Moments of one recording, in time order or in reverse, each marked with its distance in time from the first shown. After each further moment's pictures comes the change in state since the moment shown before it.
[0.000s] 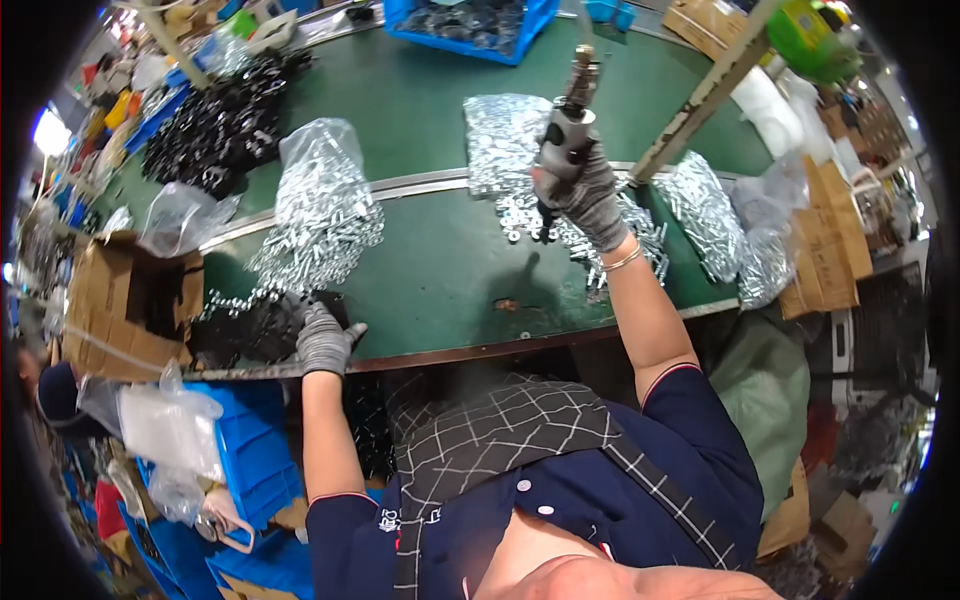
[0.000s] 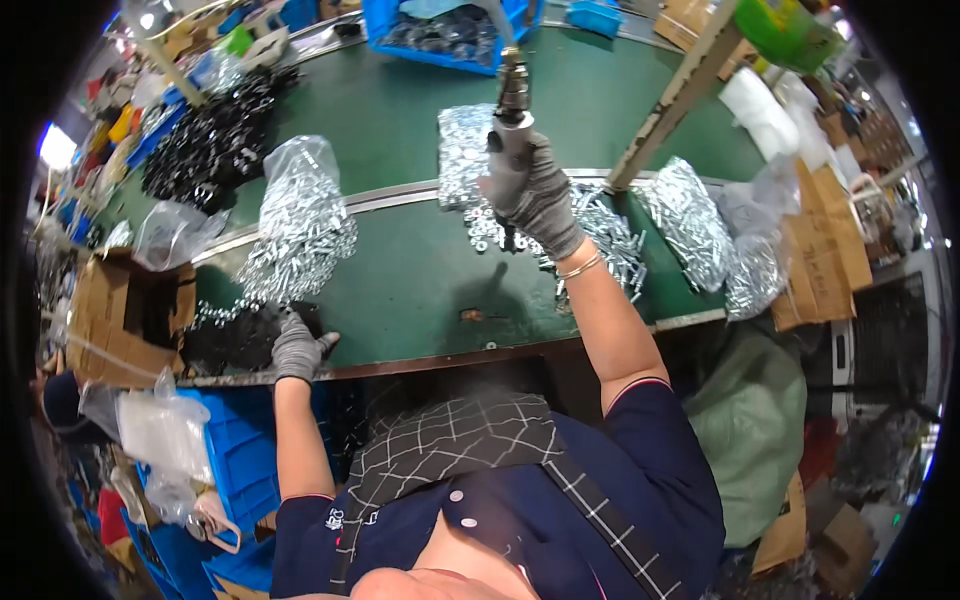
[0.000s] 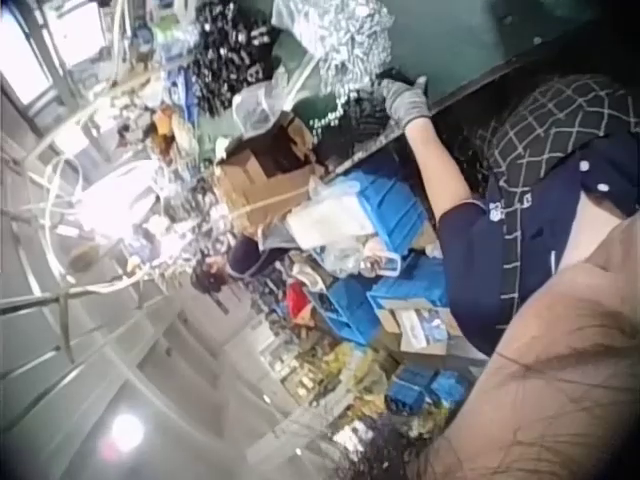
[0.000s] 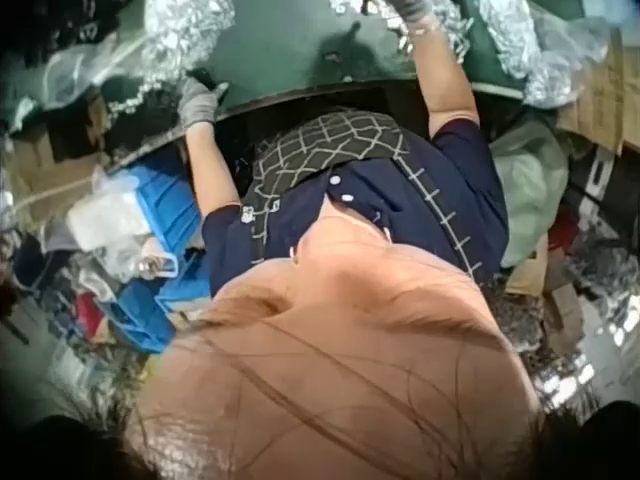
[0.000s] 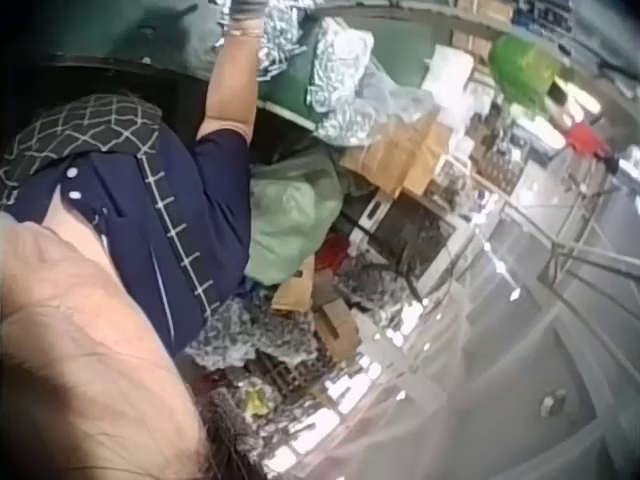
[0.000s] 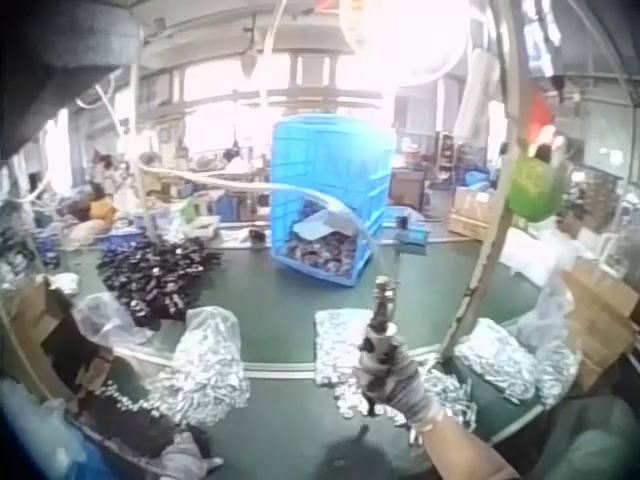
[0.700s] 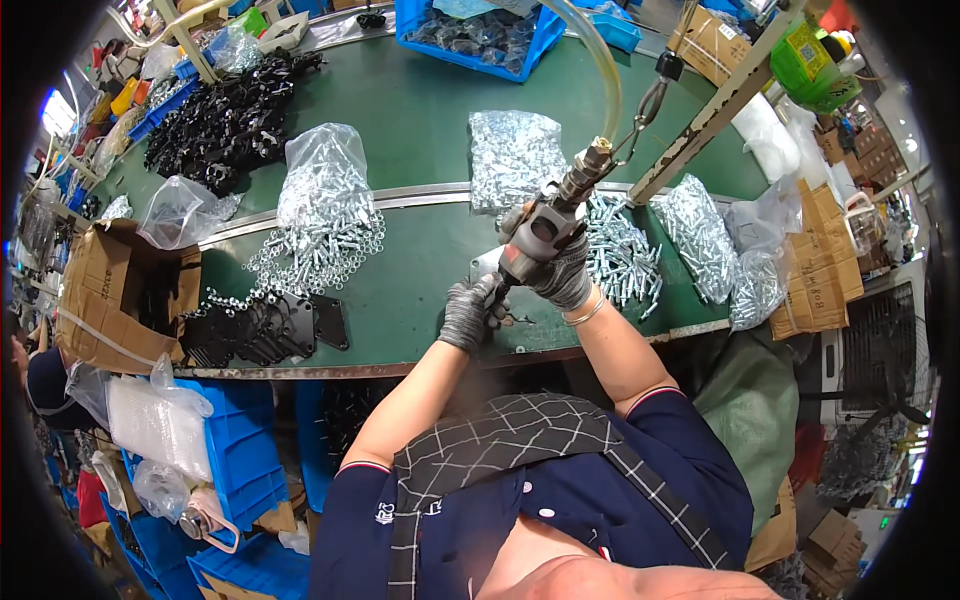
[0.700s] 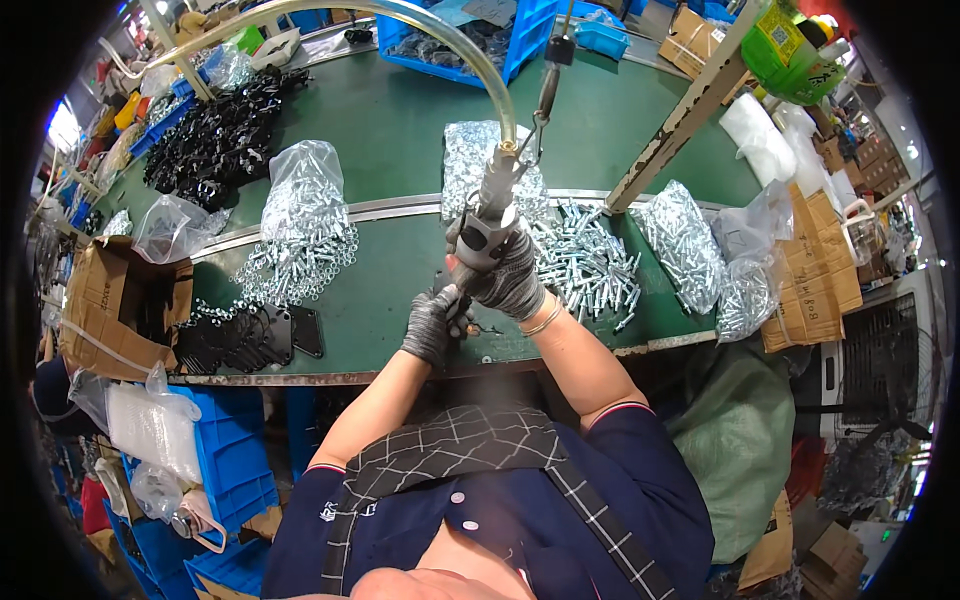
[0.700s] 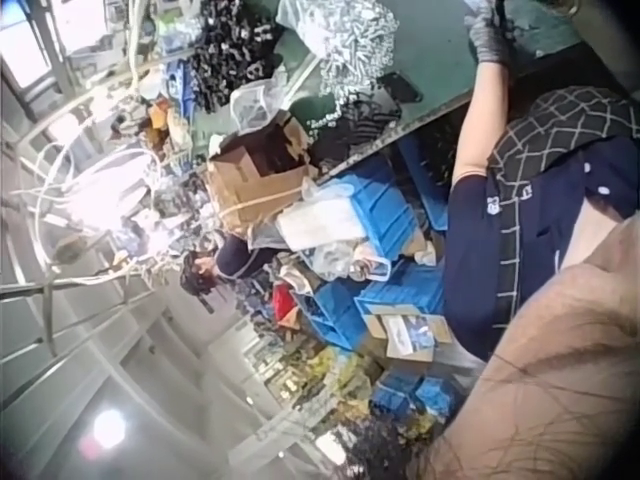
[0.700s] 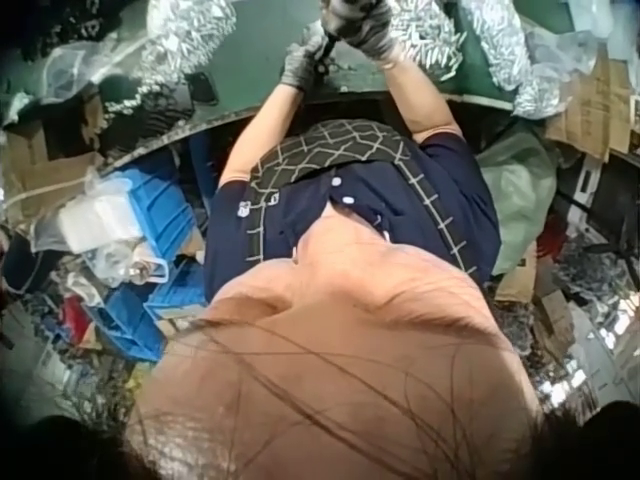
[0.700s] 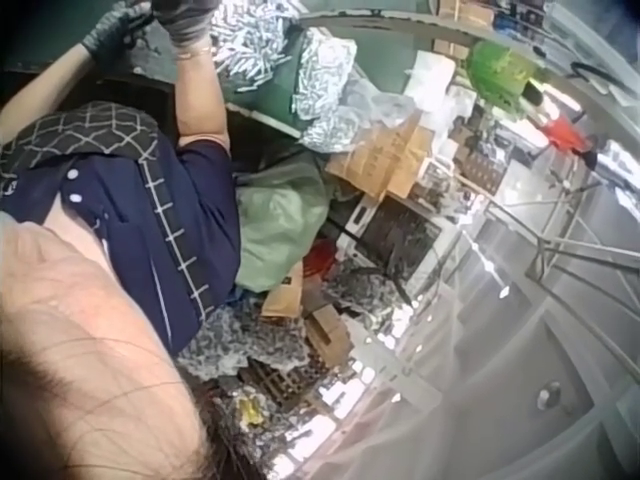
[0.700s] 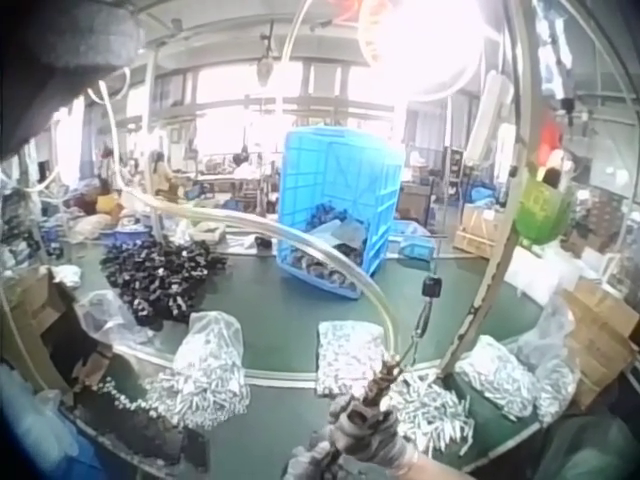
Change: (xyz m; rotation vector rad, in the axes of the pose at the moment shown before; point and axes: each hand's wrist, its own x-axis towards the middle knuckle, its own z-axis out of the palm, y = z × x) left_hand -0.031 0.185 0.048 -1.891 -0.788 0.158; right_hand -0.048 -0.044 0.030 0.692 -0.114 0.334
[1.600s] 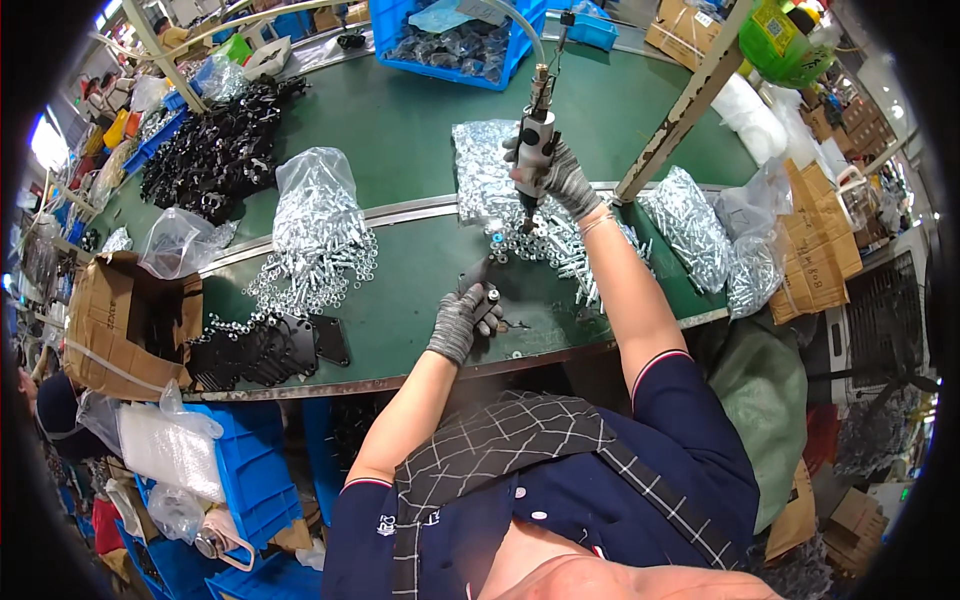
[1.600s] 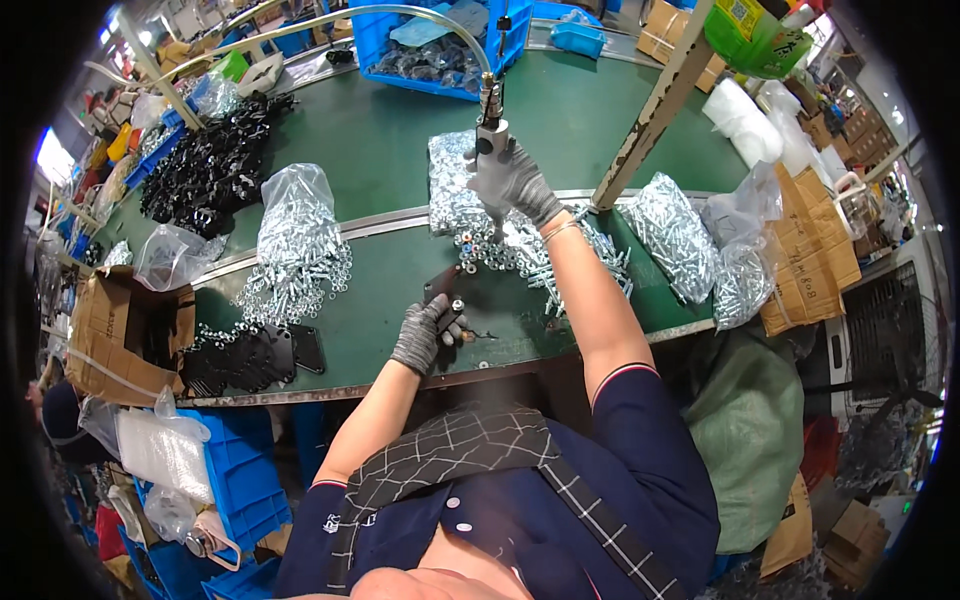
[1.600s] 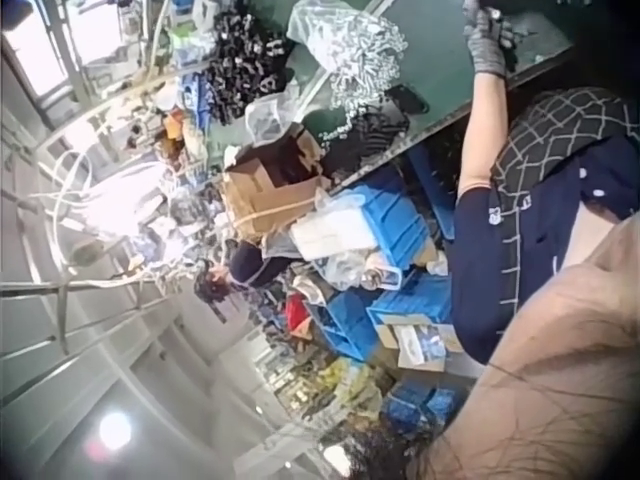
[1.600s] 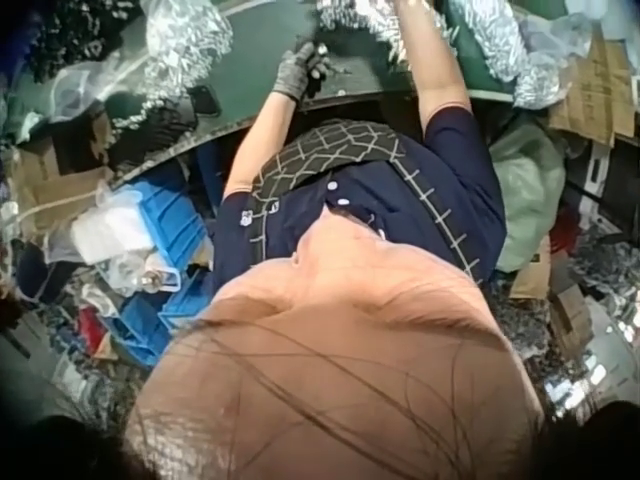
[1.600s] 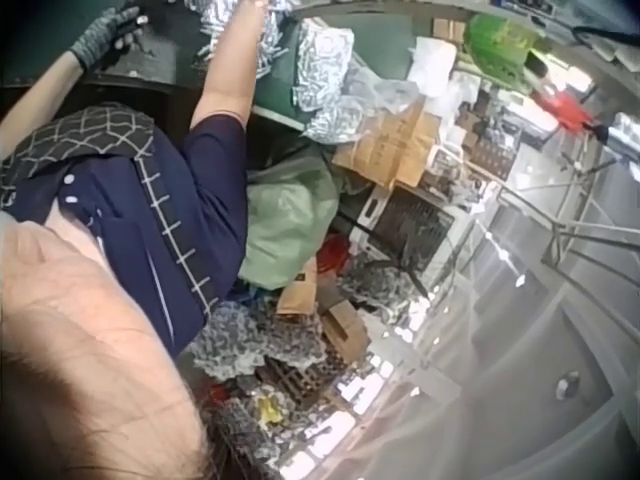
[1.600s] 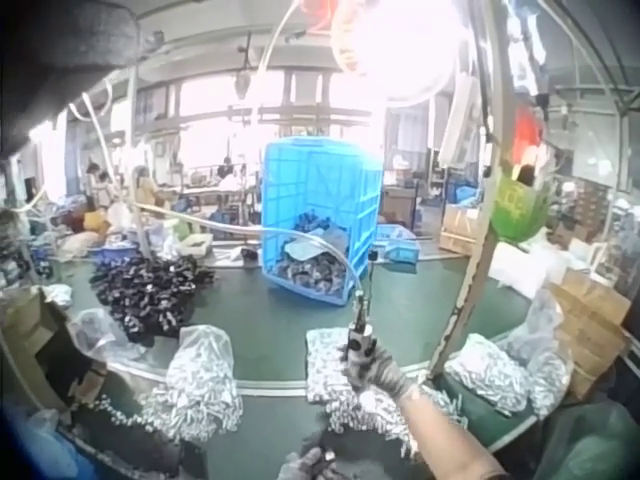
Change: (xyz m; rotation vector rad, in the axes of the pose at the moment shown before) left_hand 0.003 0.002 -0.004 0.028 -0.107 -0.035; right_hand 0.108 0.036 -0.102 -0.582 -0.148 -0.324
